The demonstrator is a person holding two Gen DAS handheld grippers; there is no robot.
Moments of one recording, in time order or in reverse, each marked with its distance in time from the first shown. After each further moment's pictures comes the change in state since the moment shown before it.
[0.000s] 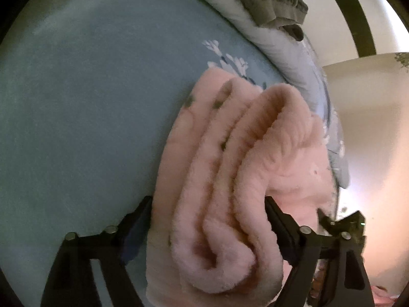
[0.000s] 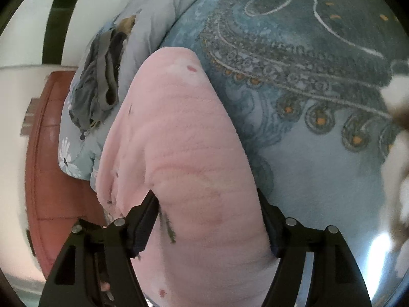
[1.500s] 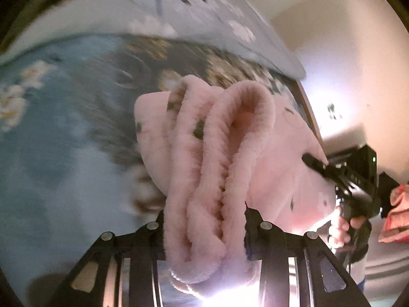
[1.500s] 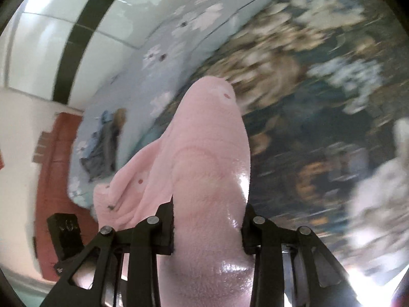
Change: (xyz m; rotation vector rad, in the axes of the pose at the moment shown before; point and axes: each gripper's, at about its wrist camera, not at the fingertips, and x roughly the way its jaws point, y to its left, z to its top) left arm 0.108 -0.380 -0.202 0.529 0.278 -0.065; right arm -0.350 -0.174 0.053 -0.047 -0.266 -0.090
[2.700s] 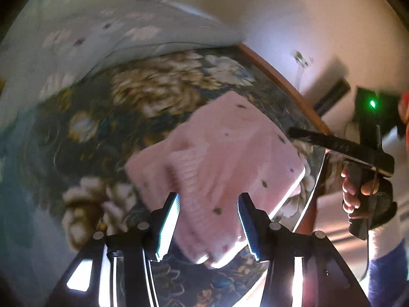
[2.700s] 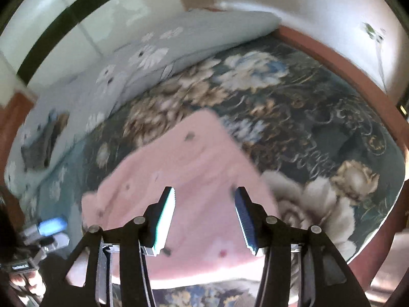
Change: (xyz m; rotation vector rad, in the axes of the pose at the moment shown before) left arm 0.058 -0.144 -0.034 0.497 -0.038 0.131; right arm -0.086 -0.065 -0.019 -0.221 -0.172 -0.390
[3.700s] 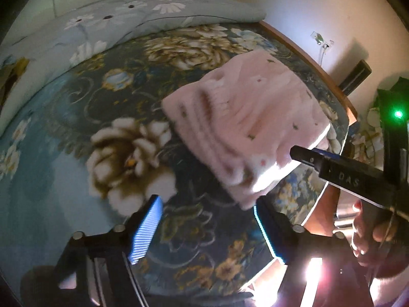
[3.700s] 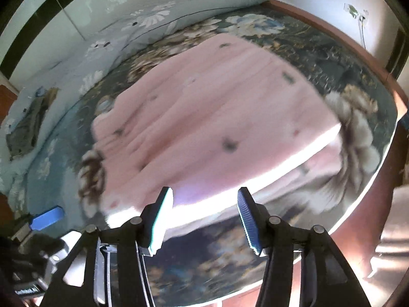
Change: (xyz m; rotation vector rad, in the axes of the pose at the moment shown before) left arm -0.030 0.039 -0.086 -0.074 0.077 0.131; right arm 0.006 0.100 -0.105 0.101 0.071 -0.104
